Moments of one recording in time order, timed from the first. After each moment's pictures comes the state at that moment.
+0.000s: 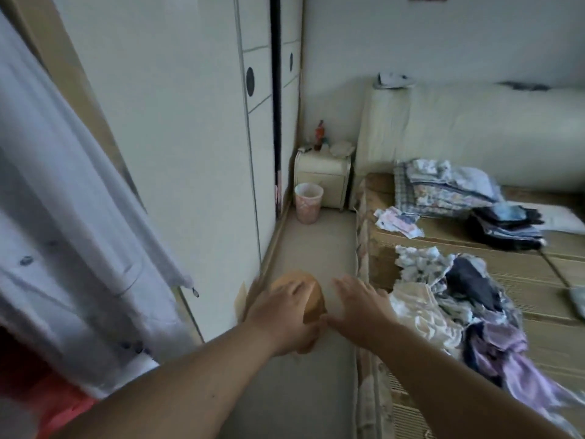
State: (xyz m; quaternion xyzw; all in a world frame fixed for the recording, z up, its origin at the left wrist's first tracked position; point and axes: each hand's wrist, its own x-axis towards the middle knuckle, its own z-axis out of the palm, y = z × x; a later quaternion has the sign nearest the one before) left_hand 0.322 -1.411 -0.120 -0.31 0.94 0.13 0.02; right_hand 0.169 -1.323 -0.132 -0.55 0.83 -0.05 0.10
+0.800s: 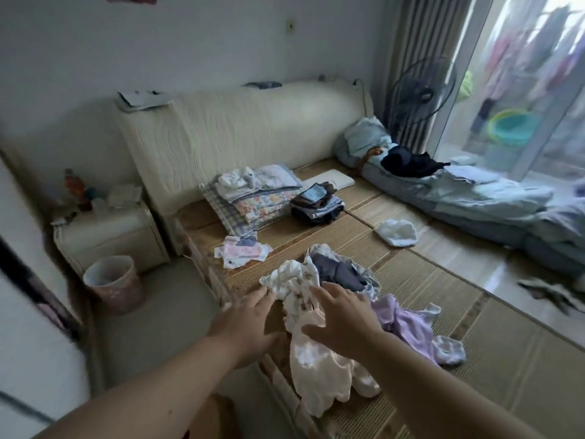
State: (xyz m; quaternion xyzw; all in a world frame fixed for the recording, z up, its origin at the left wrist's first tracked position) left_hand -0.024 -1.596 -0.136 0.05 0.99 0.07 0.11; right_hand -0.060 -1.391 -0.136 -0.22 0.97 -0.10 0.03
